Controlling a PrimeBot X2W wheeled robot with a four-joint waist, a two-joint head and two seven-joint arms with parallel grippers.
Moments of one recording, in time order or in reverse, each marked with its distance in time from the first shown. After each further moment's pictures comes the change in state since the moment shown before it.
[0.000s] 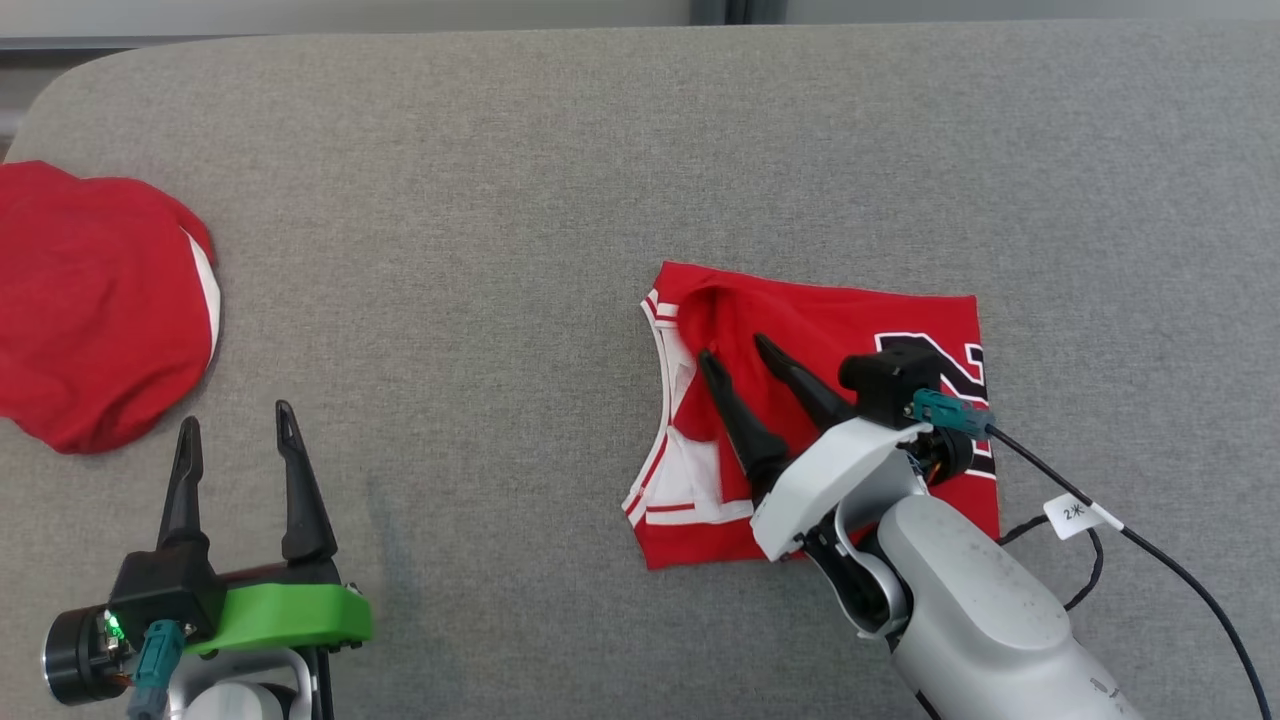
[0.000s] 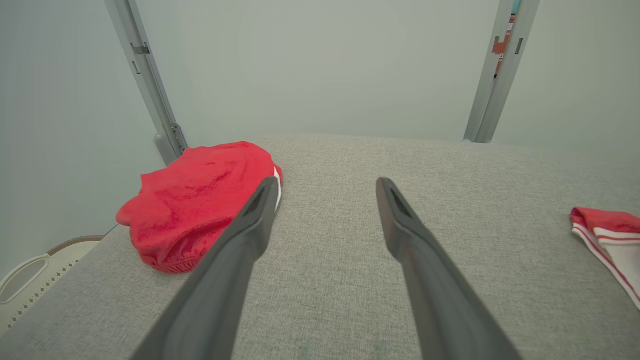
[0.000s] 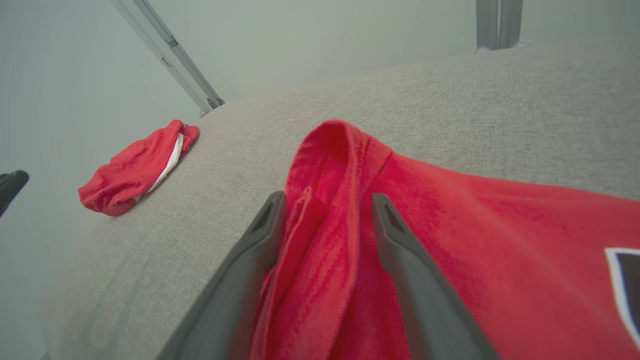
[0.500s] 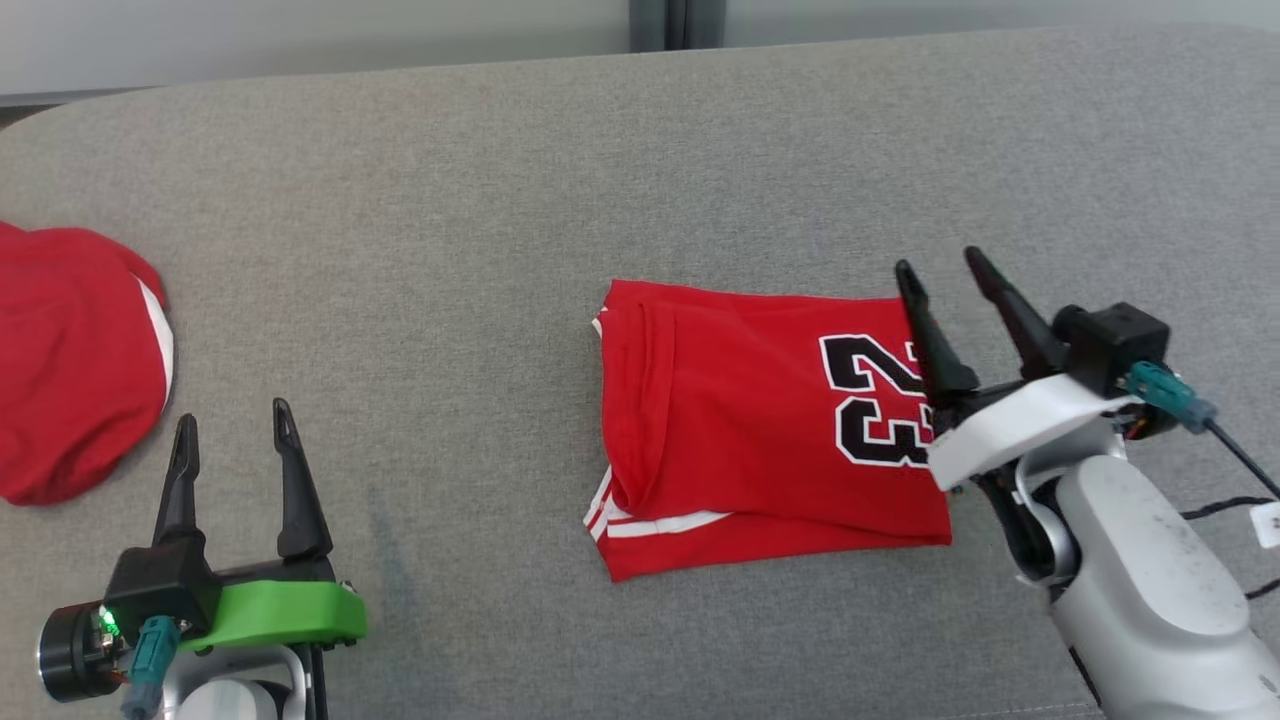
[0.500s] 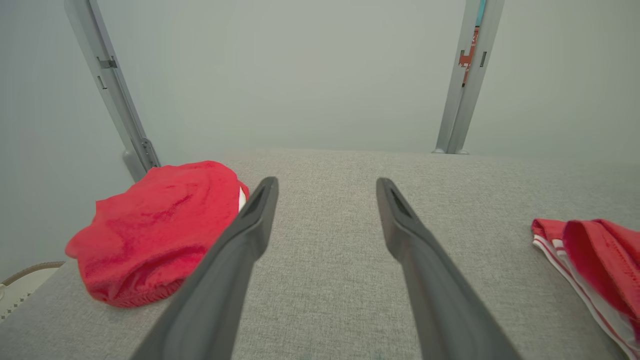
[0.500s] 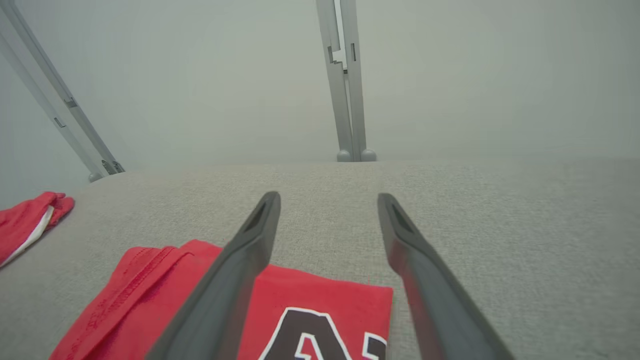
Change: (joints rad) left arm -0.010 0.000 0.009 0.013 0.011 -0.015 0.000; right arm 0.041 -0.170 -0.211 -0.106 -0.098 0.000 -0.089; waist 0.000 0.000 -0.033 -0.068
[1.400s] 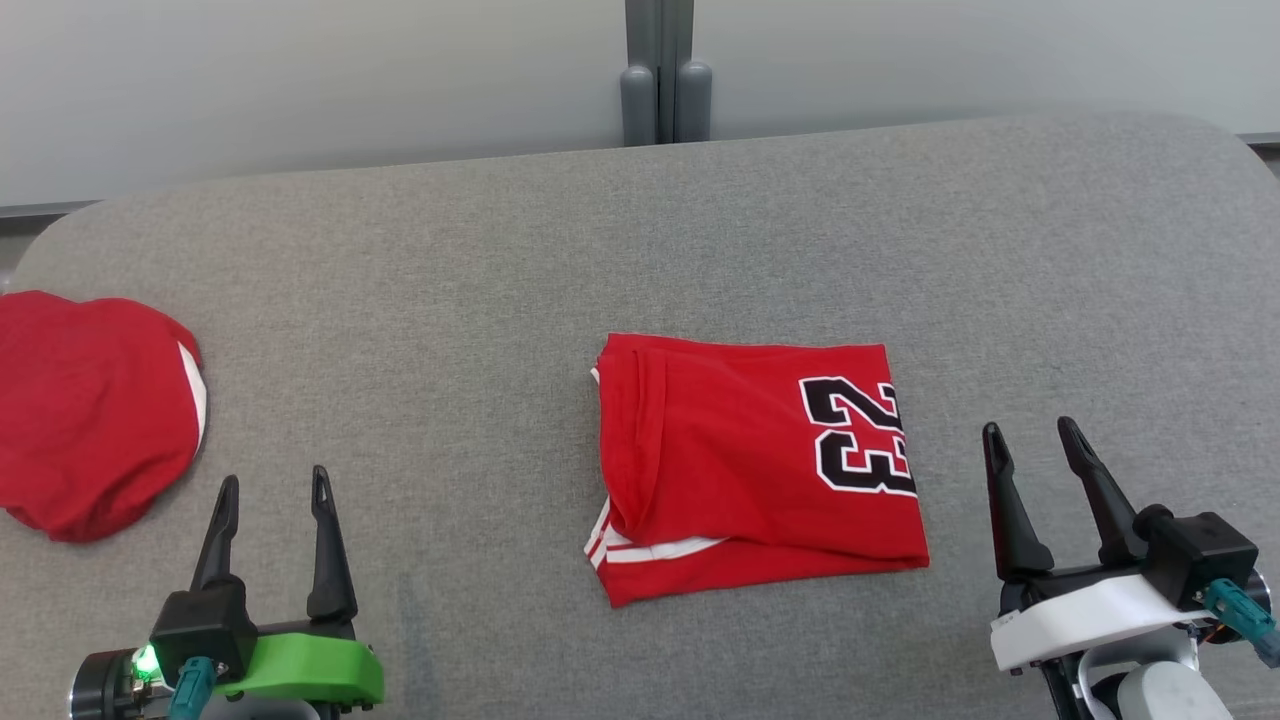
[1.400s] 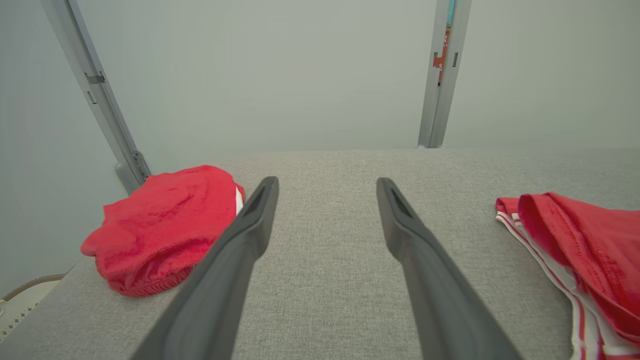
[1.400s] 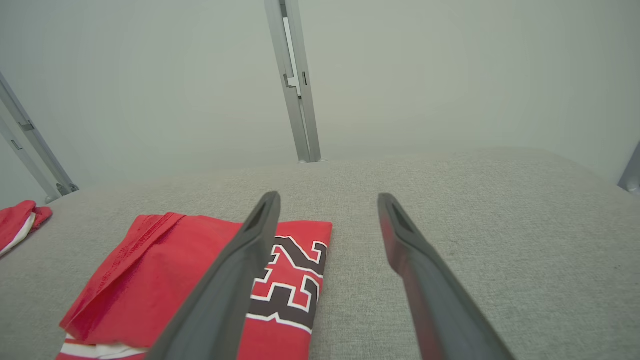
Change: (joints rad) left arm 0.068 0.000 -0.004 0.051 0.044 -0.051 0.000; right arm 0.447 0.090 -0.260 -0.318 -0.189 0.000 -0.004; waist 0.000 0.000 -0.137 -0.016
